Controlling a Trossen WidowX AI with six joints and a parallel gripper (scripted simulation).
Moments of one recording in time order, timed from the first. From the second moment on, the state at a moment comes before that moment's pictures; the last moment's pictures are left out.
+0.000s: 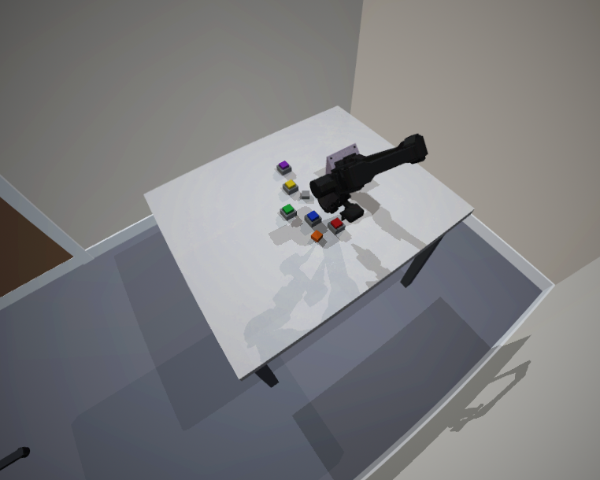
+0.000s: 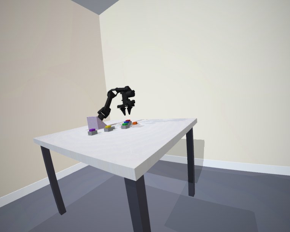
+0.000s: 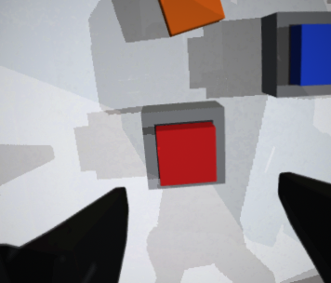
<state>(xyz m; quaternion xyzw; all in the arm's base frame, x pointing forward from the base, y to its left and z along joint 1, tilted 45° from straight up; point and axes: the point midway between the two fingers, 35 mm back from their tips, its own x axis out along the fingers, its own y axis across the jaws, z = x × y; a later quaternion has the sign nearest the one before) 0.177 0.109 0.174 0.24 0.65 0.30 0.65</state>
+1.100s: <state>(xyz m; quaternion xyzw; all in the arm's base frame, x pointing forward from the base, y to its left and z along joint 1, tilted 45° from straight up) 0.174 0.137 0.149 0.24 0.66 0.30 0.65</state>
